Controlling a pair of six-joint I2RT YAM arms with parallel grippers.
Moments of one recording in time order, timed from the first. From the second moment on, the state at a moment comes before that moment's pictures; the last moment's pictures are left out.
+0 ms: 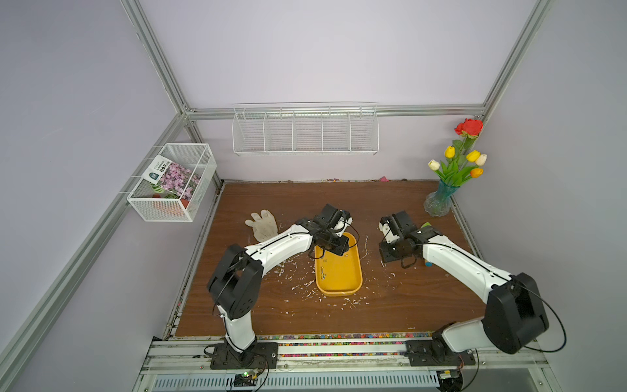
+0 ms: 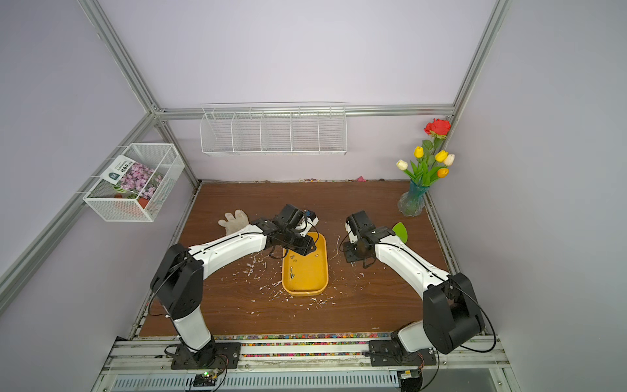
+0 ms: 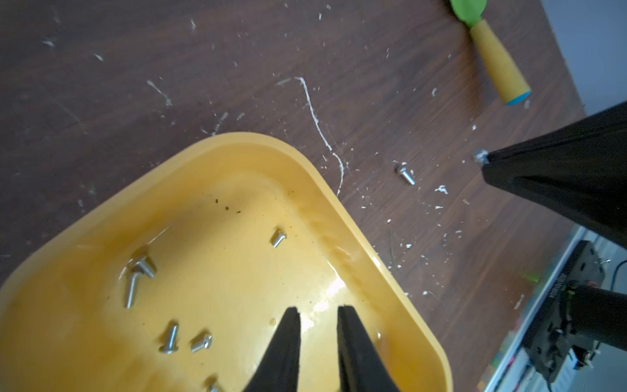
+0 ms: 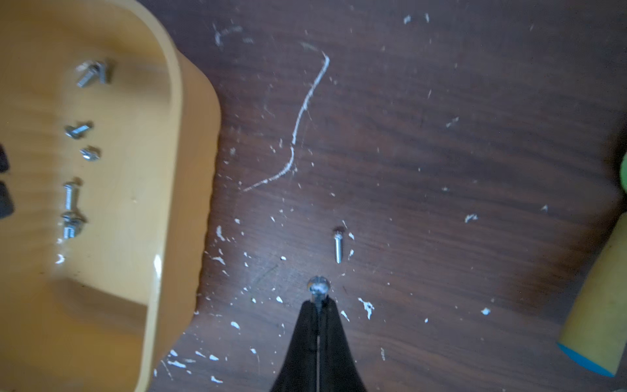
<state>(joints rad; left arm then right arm) -0.77 1.84 1.36 -0.54 0.28 -0.19 0.43 1.45 0.99 -0.75 -0.02 0.19</state>
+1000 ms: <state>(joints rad) -0.85 2.03 1.44 -0.55 0.12 -0.15 0.46 1.64 0.92 -0.71 -0.09 0.21</state>
